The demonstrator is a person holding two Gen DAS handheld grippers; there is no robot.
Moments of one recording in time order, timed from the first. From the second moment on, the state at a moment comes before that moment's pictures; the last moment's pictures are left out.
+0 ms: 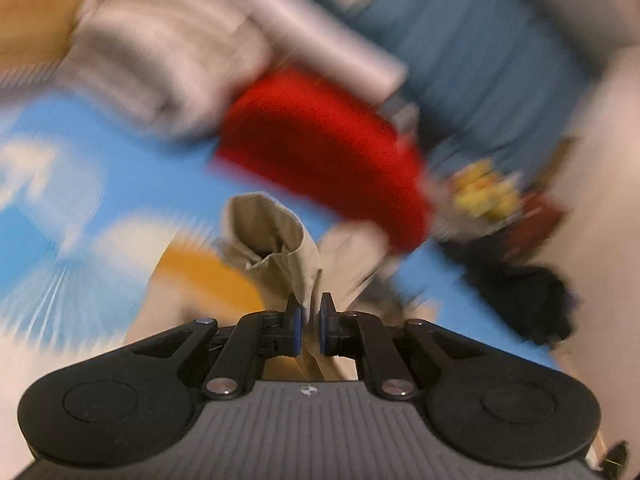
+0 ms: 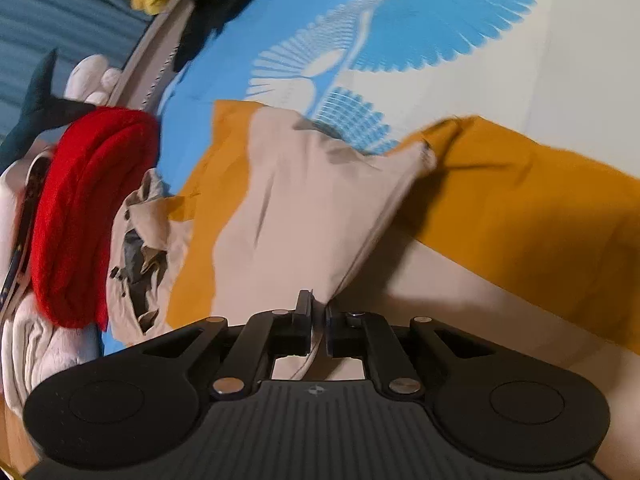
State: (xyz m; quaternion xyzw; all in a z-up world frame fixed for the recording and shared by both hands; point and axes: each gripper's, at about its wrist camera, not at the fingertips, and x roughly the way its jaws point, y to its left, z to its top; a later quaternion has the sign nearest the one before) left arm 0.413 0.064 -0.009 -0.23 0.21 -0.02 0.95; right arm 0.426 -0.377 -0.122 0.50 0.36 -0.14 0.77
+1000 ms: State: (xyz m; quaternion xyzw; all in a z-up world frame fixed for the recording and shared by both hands) left arm 0.444 0.102 -0.073 -0.18 0.42 0.15 0.88; right arm 0.441 -0.367 -0.130 0.38 0.43 -0.15 0.80
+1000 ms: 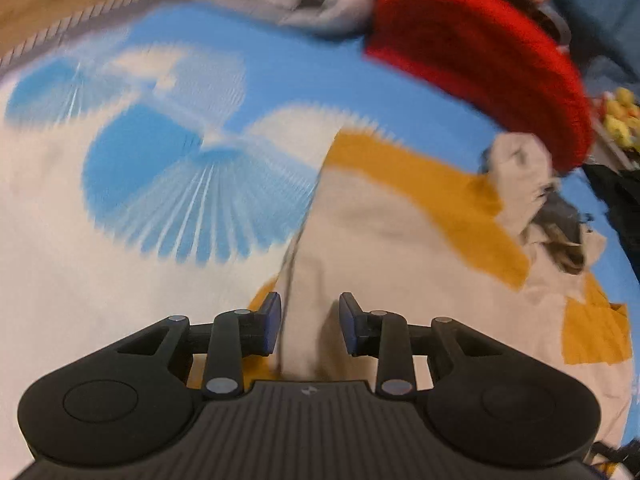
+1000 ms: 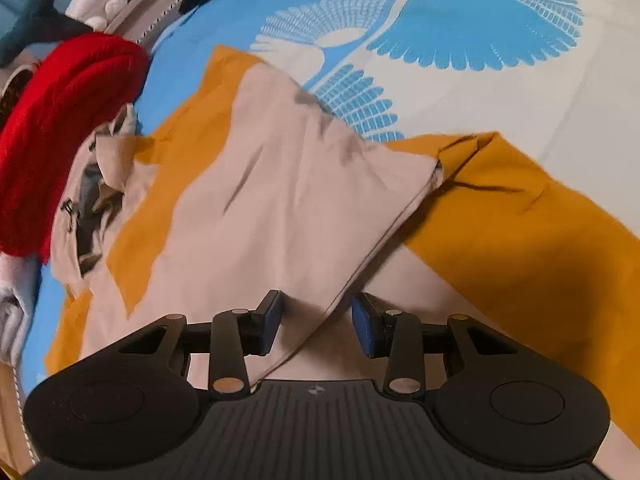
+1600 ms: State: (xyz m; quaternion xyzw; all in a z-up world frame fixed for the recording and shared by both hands) left arm 0.436 0.071 -0.058 -0.12 0.41 0.11 0.90; right arm 0.431 -0.356 -0.073 0.30 0.35 -0.15 0.87
